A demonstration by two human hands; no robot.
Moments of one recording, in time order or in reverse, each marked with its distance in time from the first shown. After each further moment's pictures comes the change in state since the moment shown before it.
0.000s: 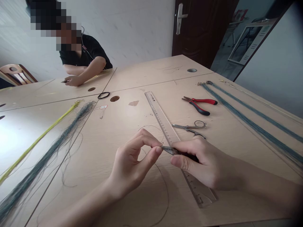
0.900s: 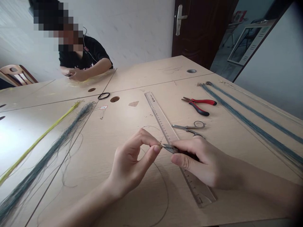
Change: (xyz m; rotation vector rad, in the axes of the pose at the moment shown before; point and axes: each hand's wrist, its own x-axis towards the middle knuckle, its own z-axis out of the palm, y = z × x) left_hand 0.001 0.000 0.002 -0.013 0.034 -0.005; right_hand -0.003 -0.001 -0.002 -0.009 0.007 0.003
